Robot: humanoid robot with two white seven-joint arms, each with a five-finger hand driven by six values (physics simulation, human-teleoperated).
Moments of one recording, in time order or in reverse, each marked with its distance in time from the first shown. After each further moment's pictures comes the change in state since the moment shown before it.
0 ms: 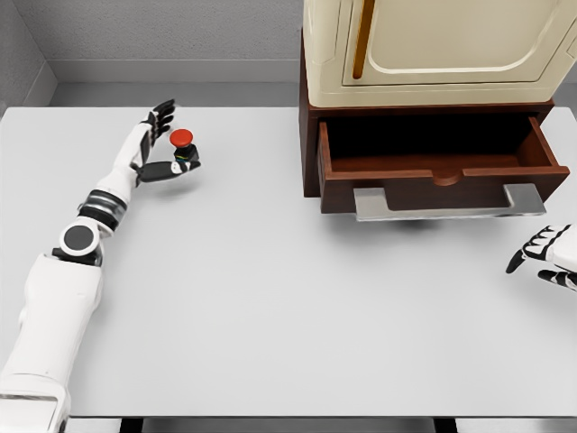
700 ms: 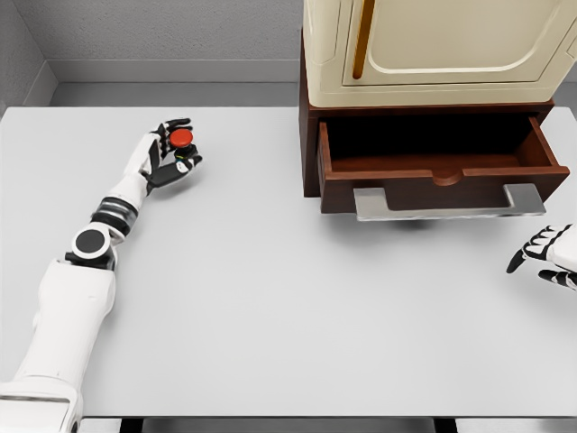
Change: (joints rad) left arm 0.009 -0.040 0.009 0.018 0.040 0.053 0.001; right arm 0.000 -0.001 -0.001 0.002 0.000 0.000 0.000
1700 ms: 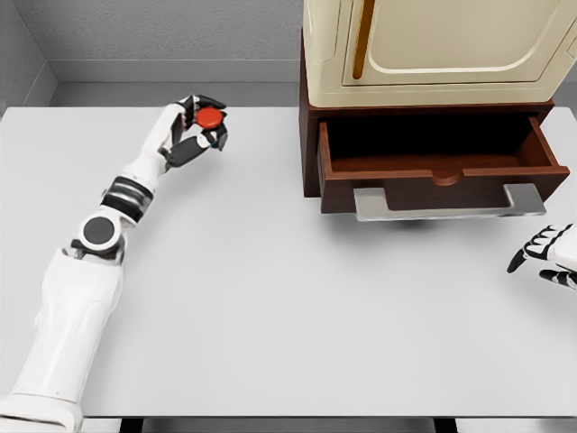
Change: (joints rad) left arm 0.075 0.010 -0.085 -0.365 -0.017 0.073 -0.004; right arm 0.000 -0.001 0.000 0.003 0.000 0.000 -0.001
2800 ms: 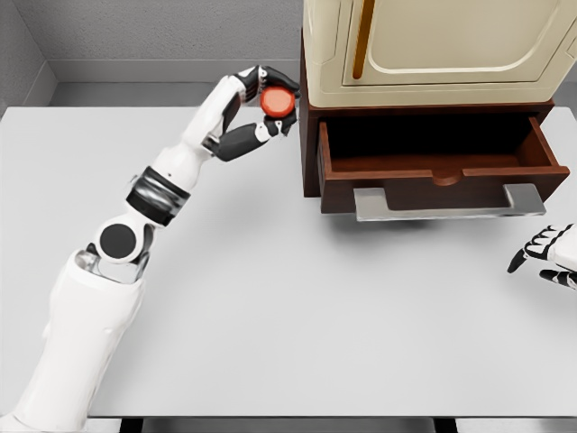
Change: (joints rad) left arm 0.055 0.004 -0.156 -0.464 0.003 0.031 -0.010; right arm 0.000 0.001 0.000 0.002 0.000 0.000 0.000
